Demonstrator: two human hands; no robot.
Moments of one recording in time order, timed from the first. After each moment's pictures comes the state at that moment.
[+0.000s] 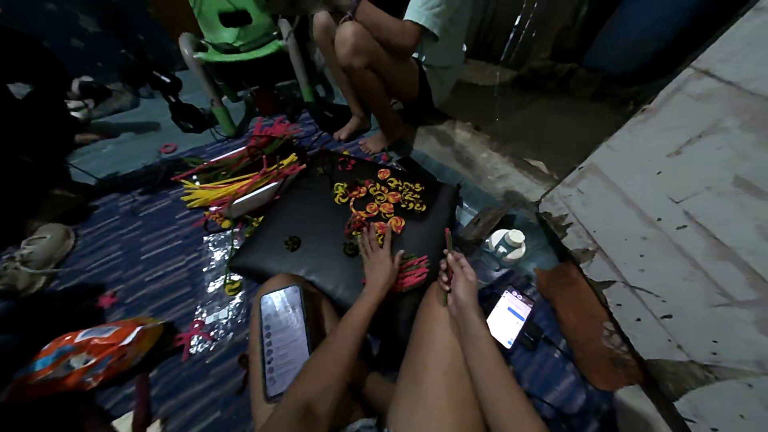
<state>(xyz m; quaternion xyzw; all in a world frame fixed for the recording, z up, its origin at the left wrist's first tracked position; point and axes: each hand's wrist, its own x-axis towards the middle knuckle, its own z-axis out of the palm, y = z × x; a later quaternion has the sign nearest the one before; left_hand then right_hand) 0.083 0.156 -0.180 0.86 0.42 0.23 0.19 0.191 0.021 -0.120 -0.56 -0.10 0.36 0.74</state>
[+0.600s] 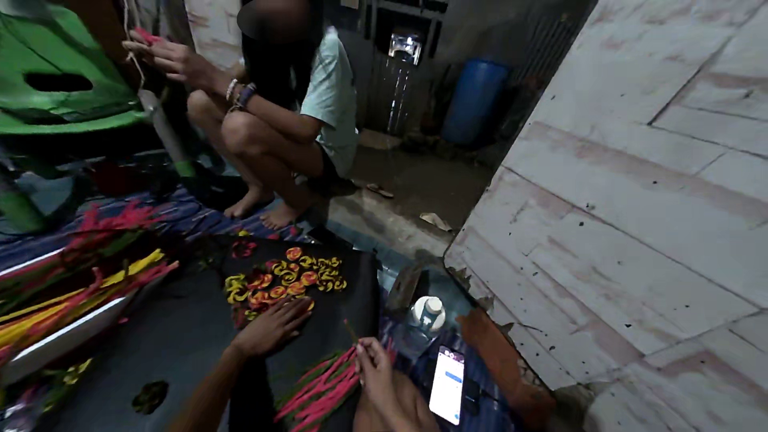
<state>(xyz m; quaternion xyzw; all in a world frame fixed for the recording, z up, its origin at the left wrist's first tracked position) 0.070 0.332 -0.194 0.99 -0.08 0.07 0.05 0.179 0.043 -0.155 -0.66 -0.23 0.28 0.65</state>
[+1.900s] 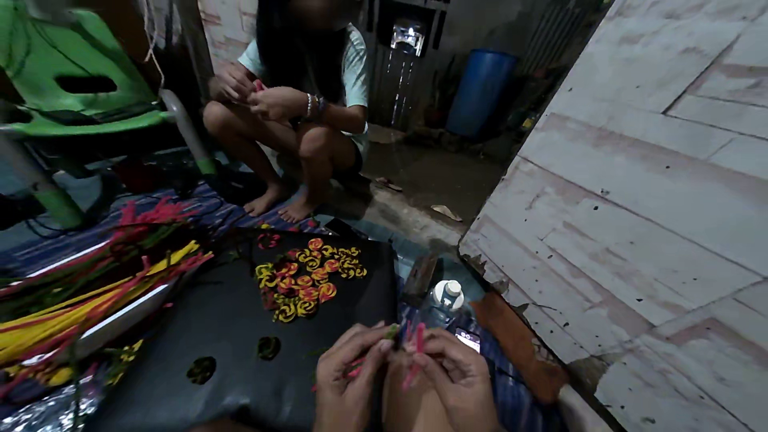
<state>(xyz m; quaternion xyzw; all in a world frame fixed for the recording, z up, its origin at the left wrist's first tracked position) 0.032 0.108 -0.016 0.66 0.04 0.48 0.58 0.141 -0.021 -0.014 -0.56 -0.48 0.06 0.67</state>
